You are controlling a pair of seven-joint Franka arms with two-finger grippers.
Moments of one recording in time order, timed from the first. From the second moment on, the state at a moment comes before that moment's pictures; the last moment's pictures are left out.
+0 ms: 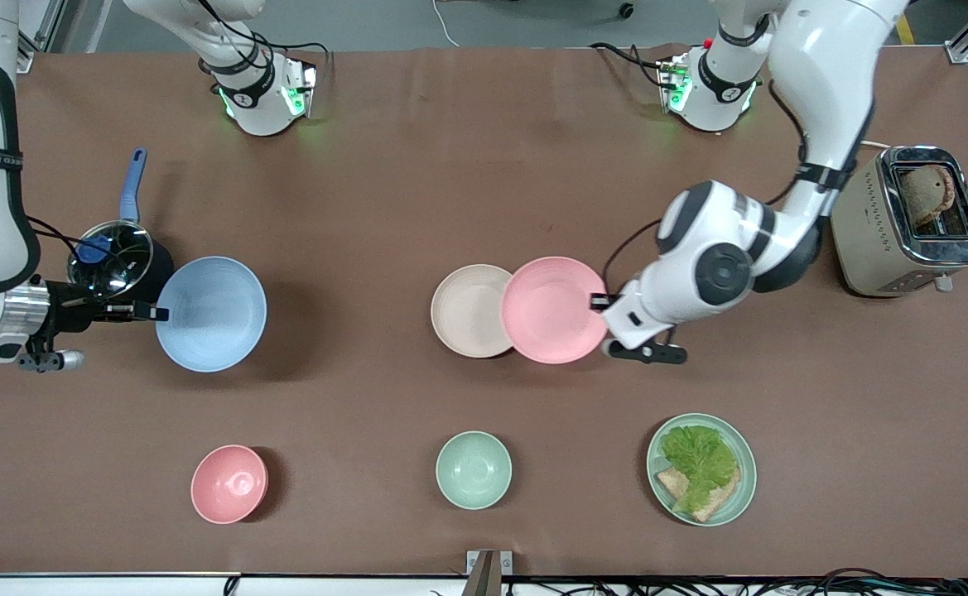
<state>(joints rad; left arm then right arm) -0.18 0.51 -0.38 -1.67 -0.05 2.07 -0.43 -0.02 0.40 -0.22 -1.69 0.48 1.72 -0.31</state>
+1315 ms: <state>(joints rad) -0.35 0.67 -0.37 -1.63 0.09 2.23 -0.77 0.08 0.40 0.09 -1.70 0.40 1.89 0.20</state>
